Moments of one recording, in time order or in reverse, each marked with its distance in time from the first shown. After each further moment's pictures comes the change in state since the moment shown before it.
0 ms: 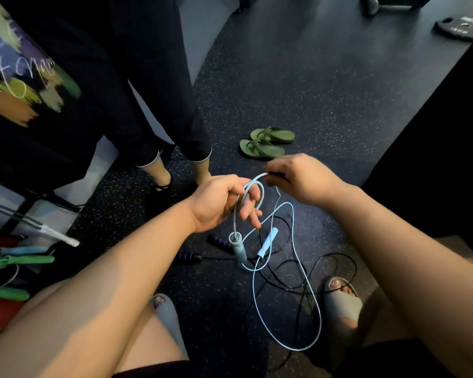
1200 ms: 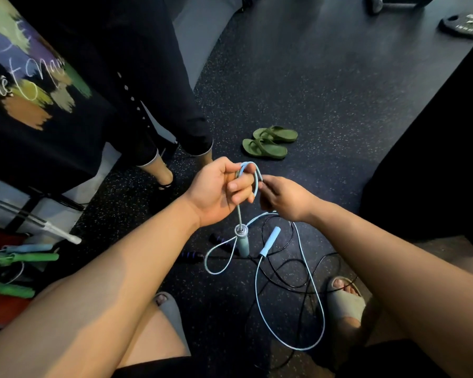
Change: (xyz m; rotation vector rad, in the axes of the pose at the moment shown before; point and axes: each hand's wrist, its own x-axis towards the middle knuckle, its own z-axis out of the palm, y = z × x) left_hand 0.004 0.012 -0.001 -0.417 0.077 0.024; right_hand -0.001 -0.021 0.049 0.440 -0.149 0.309
